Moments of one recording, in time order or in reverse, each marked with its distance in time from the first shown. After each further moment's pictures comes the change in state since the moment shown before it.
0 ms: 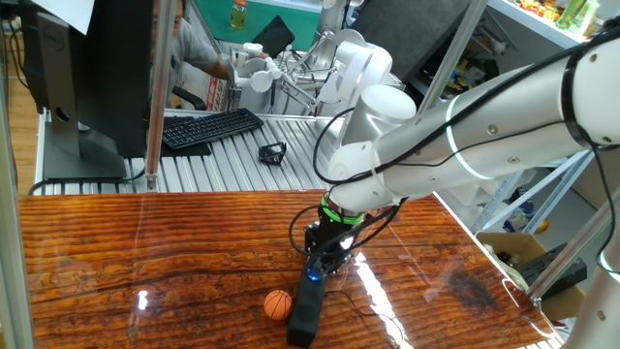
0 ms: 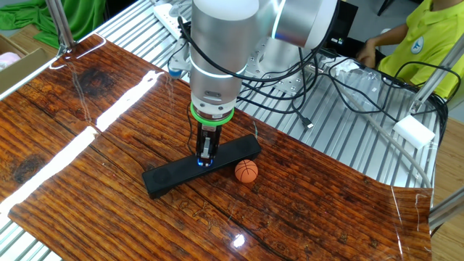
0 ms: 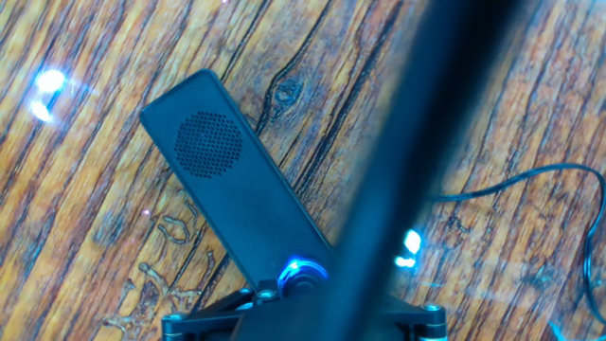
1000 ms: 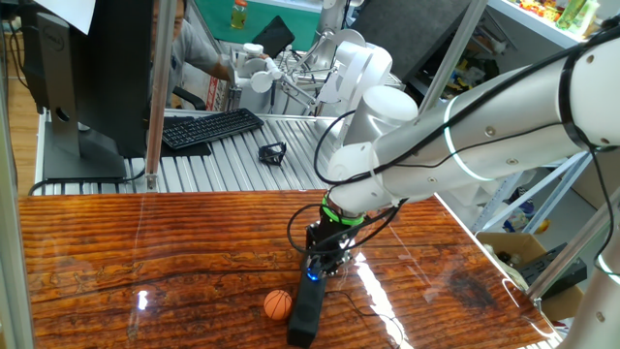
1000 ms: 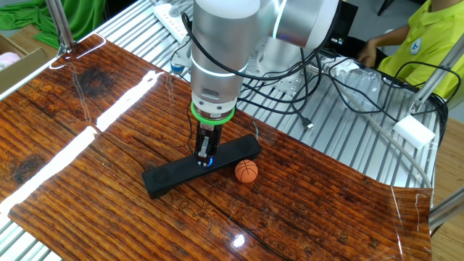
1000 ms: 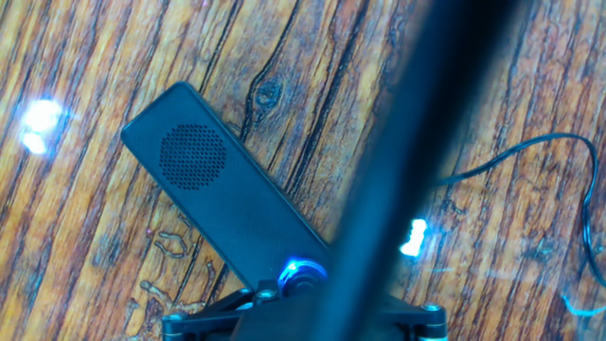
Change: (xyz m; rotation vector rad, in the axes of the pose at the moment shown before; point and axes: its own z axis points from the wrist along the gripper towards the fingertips) arm -0.001 0.000 0.000 -0.008 -0.003 0.107
